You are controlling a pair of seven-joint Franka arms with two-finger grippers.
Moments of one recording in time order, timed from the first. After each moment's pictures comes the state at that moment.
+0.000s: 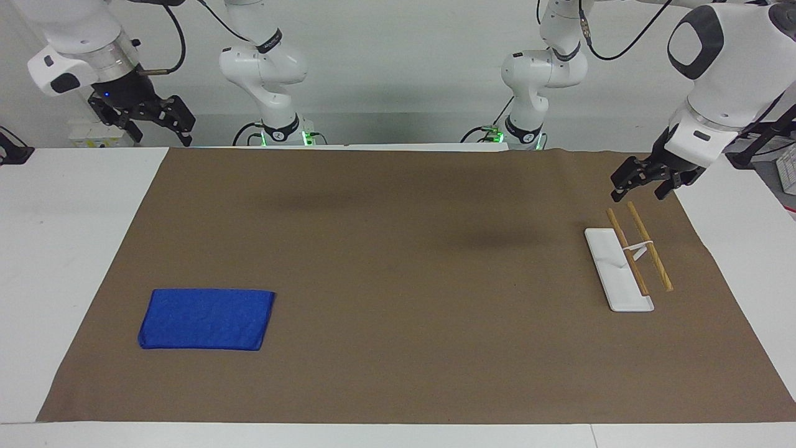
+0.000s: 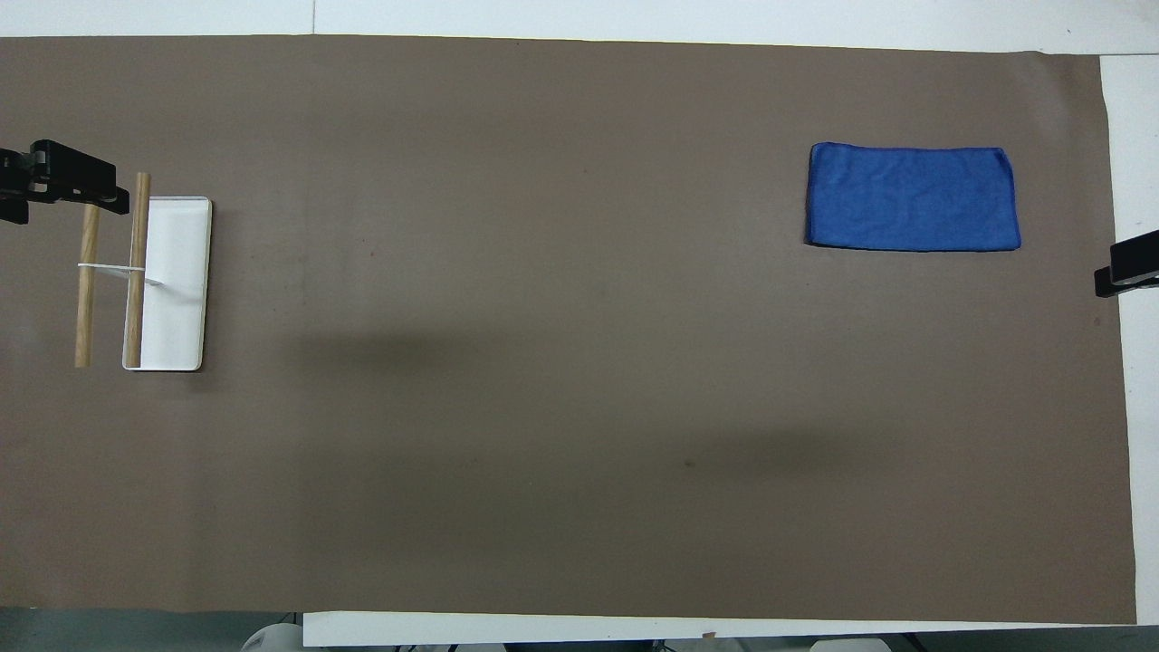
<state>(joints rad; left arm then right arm) -0.07 0.07 -0.02 -1.54 -0.04 1.61 -0.06 -0.02 -0.05 -0.08 -1.51 -0.03 1.37 0.01</state>
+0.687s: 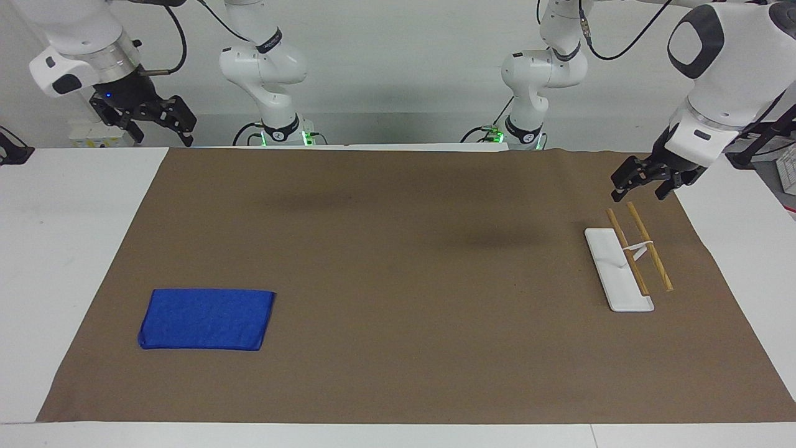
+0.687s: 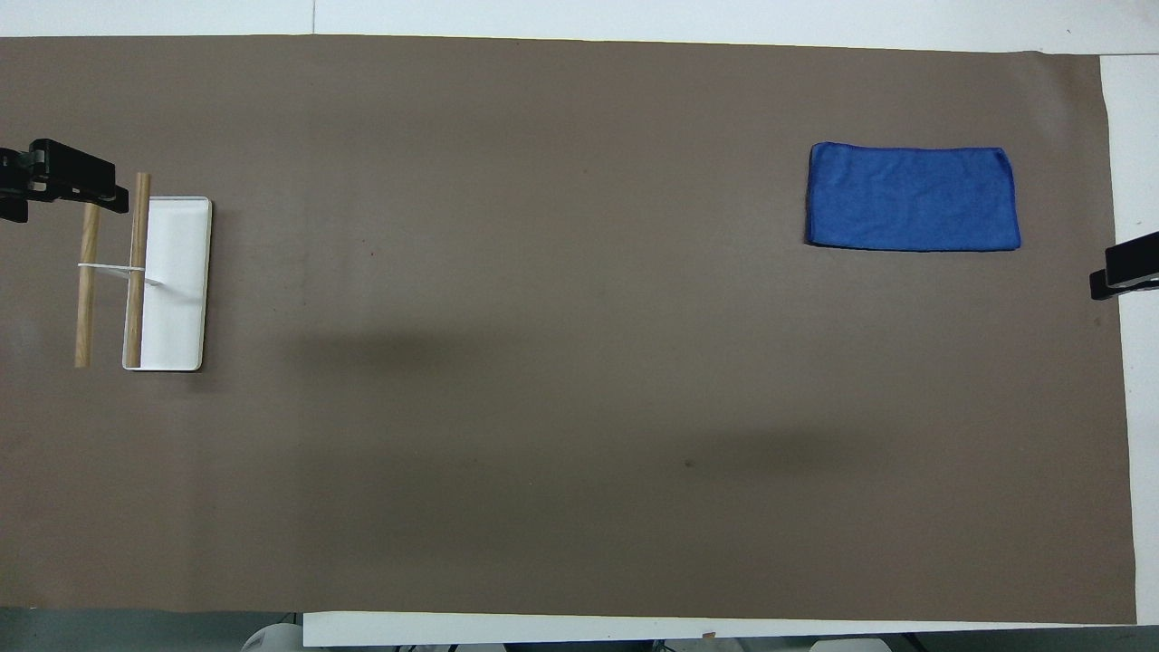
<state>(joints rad) -0.07 0.07 -0.02 -1.54 -0.04 1.61 -0.06 -0.02 -0.05 -0.07 -1.52 -0.02 1.40 -0.05</state>
